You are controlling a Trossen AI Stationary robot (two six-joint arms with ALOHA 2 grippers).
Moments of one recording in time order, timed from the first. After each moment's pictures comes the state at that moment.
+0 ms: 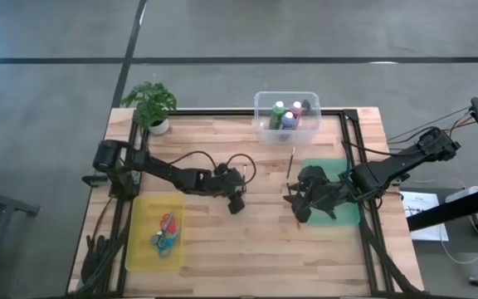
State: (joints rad) left arm -0.07 1.84 0.90 0.13 -0.23 -0.41; right arm 0.43 1.19 1.00 -0.65 0.47 0.99
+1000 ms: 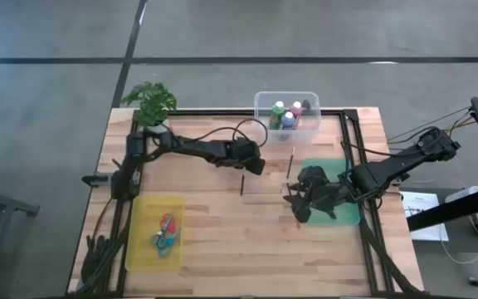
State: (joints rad) left arm 0.20 2.10 1.38 -0.37 -0.24 -0.90; right arm 0.43 1.19 0.99 -0.65 0.47 0.99
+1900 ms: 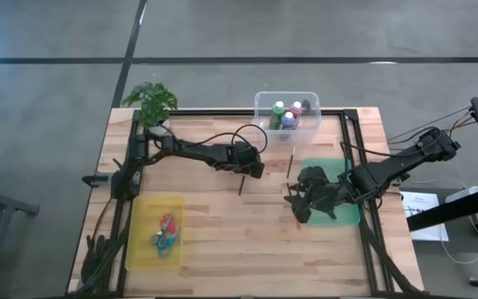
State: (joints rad) left arm 0.15 2.13 1.39 -0.43 -0.23 -1.01; right arm 0.43 1.19 0.98 -0.64 0.47 0.98
